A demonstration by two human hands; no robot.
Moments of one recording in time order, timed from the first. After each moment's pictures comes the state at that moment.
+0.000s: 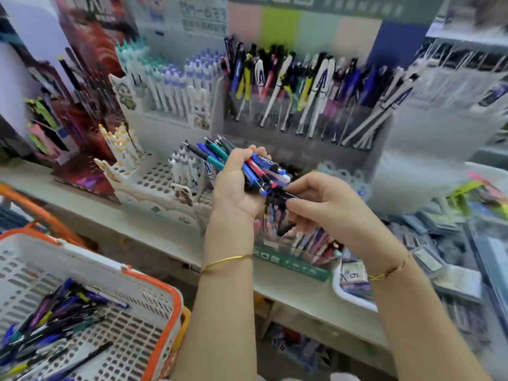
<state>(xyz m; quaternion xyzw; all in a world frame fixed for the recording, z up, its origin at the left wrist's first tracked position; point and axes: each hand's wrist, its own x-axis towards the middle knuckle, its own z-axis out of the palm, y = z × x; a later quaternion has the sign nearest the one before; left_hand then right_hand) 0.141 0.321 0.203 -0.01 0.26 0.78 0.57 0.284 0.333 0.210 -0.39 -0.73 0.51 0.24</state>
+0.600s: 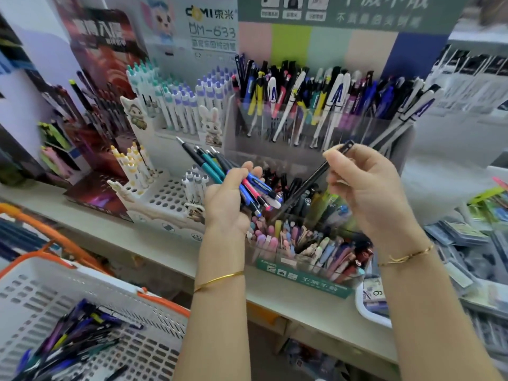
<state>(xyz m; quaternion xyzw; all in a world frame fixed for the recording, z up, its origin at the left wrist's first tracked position) 0.096 0.328 0.186 0.05 0.38 0.79 0.48 0.264 0.369 0.224 -0.35 -0.57 0.56 0.48</state>
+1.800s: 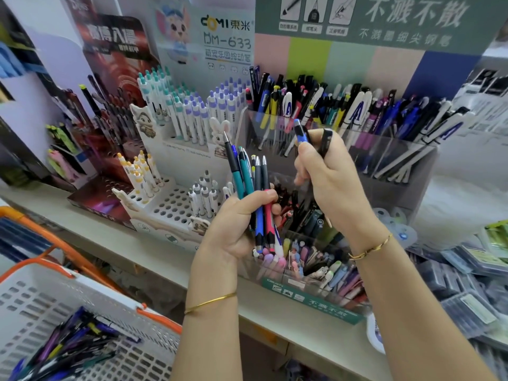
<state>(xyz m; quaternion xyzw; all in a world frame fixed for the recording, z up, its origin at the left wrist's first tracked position) 0.077 0.324 0.187 0.23 0.38 0.66 0.61 0.197 0.389 0.235 -0.30 -0.74 0.41 0.45</state>
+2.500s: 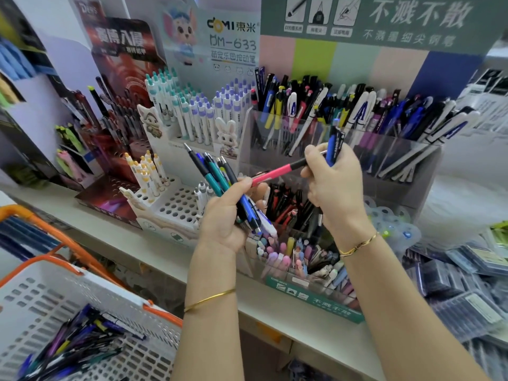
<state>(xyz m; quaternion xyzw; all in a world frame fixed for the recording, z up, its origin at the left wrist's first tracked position) 0.067 0.316 0.191 0.09 0.38 0.75 0.53 0.190 0.393 0.219 -0.39 -0.60 0.48 0.51</state>
